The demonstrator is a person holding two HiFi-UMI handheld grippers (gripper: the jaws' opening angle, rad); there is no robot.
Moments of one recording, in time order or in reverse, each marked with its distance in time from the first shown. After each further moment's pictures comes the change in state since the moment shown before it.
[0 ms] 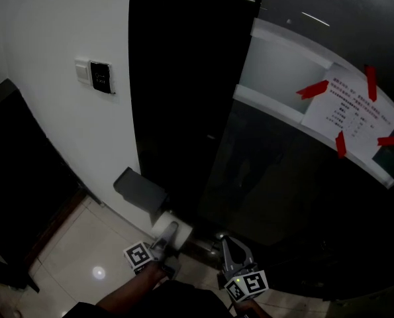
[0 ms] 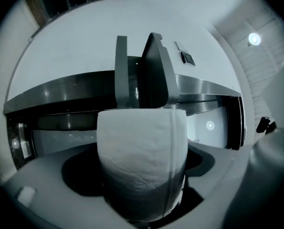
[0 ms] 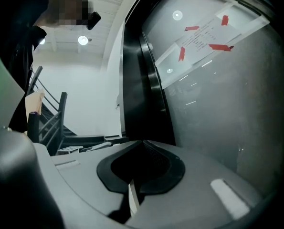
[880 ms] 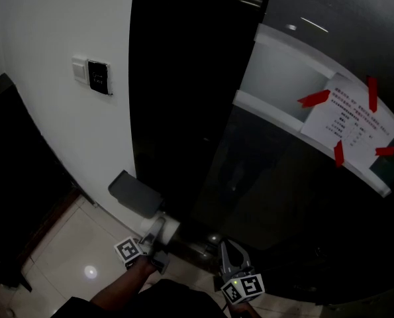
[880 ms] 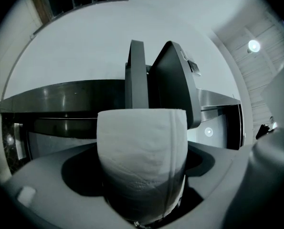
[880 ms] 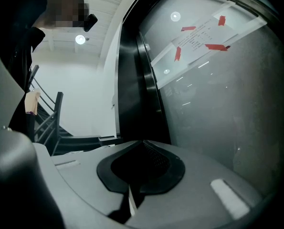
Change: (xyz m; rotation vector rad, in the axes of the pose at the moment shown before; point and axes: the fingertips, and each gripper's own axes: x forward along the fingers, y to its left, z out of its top) left arm 0.013 0.021 0.042 -0.013 -0.053 -0.034; right arm 0.007 -0.016 0.002 0.015 -0.013 -0.041
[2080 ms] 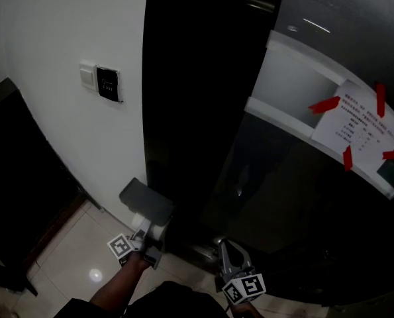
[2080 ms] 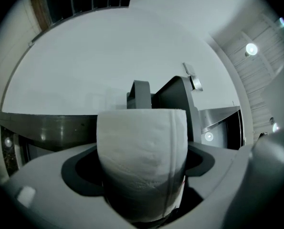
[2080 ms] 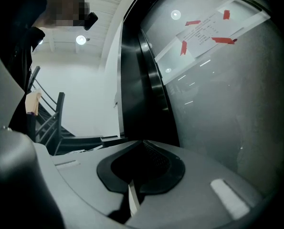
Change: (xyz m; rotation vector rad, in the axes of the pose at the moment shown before) left arm -0.011 -0.001 0.079 0.016 -0.067 -0.007; right arm 0.031 0.023 -0.009 0.012 0.008 0.030
